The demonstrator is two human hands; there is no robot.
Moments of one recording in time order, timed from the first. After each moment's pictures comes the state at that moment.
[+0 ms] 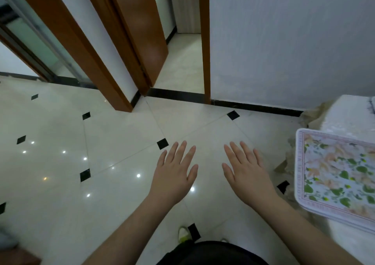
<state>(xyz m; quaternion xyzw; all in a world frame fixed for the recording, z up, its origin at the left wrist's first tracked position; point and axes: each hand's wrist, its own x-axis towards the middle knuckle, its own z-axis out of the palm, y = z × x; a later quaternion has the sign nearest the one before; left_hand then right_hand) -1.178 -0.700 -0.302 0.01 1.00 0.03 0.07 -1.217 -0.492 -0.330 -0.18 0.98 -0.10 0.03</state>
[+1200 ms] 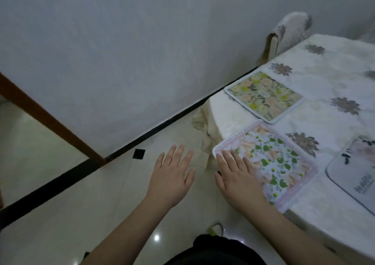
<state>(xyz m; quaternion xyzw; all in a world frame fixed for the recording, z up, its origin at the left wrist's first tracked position) -1.499 -0.549 -0.332 0.48 0.88 0.04 0.04 -1.351 -0.405 -0.345 0.29 0.96 -0.04 -0.01</state>
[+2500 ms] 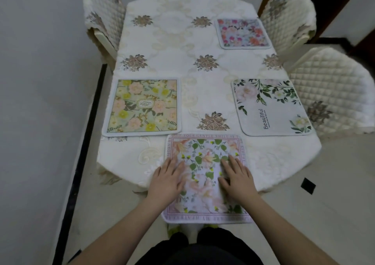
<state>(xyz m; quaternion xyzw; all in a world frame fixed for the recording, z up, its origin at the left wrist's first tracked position) -1.558 -0.238 -0.459 0.80 0.55 -0.09 0.23 -1.295 -0.280 -0.448 0.73 0.64 -0.22 0.07</state>
